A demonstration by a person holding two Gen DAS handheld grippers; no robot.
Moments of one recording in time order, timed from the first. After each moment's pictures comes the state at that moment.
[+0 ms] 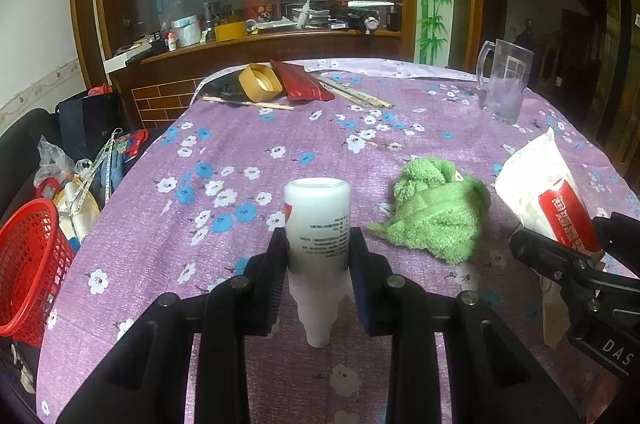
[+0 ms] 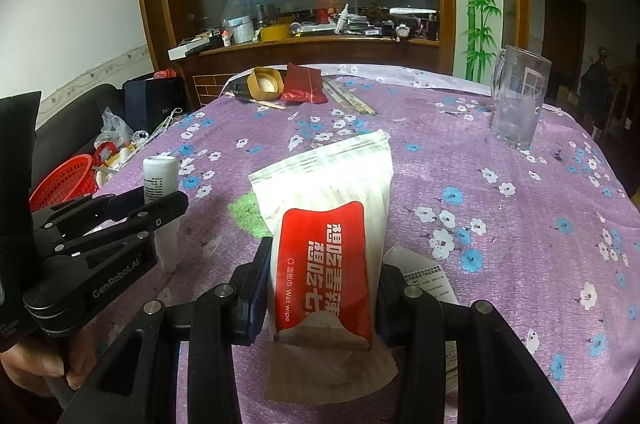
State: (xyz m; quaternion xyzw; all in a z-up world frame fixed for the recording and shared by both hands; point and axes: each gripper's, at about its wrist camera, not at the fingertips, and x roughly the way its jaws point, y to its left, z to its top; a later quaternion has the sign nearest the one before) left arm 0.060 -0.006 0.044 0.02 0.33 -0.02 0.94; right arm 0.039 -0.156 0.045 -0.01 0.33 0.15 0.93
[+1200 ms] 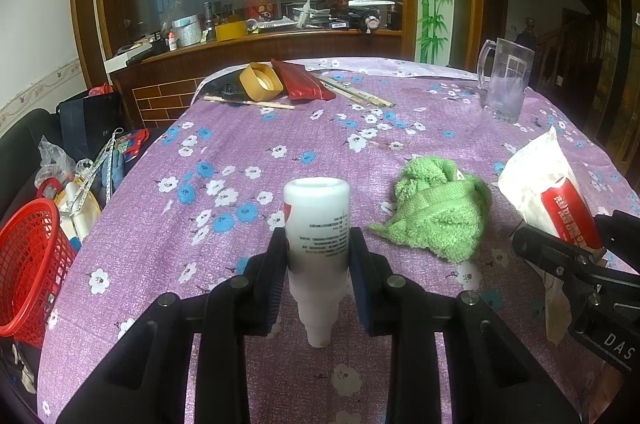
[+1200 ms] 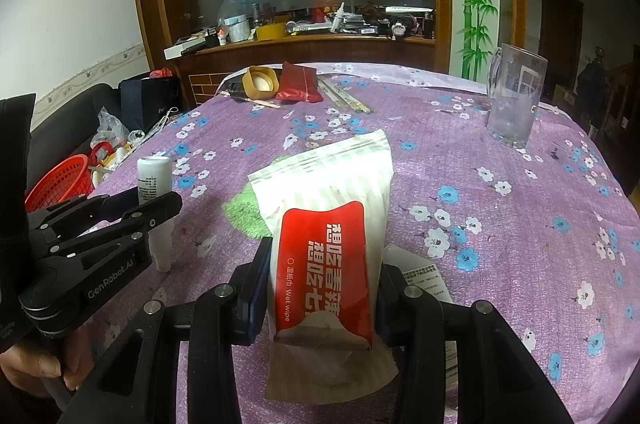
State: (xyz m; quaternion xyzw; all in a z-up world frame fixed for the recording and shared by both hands) left arm 0.060 -0.007 0.043 0.02 0.33 -0.02 0.94; right arm 0.041 -0.158 0.044 -0.01 0.34 0.14 0.93
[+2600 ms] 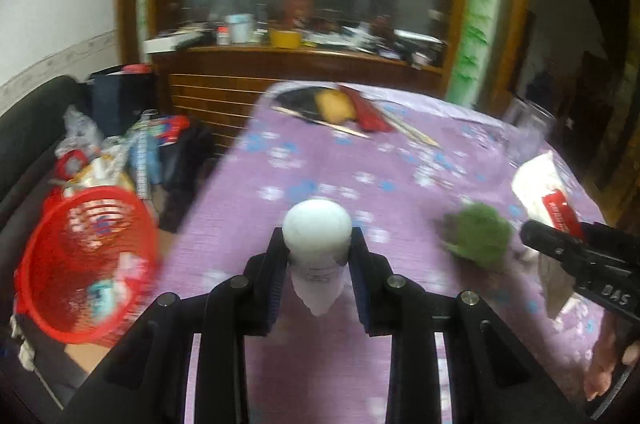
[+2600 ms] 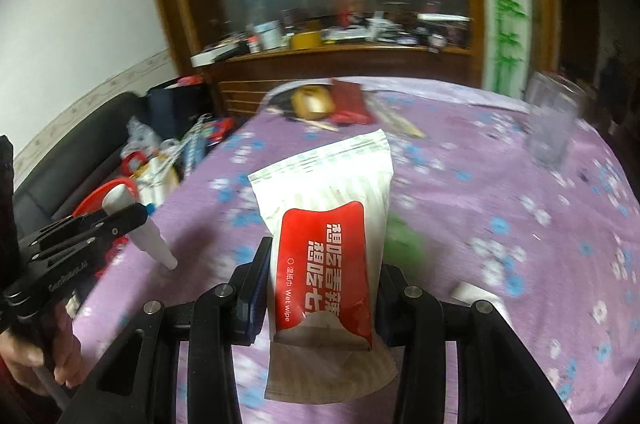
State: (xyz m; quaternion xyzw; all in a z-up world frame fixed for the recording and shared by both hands) left arm 0.013 0.131 0.107 -0.05 0.32 0.02 0.95; right arm 0.039 -0.079 0.108 0.01 0.35 0.19 0.92
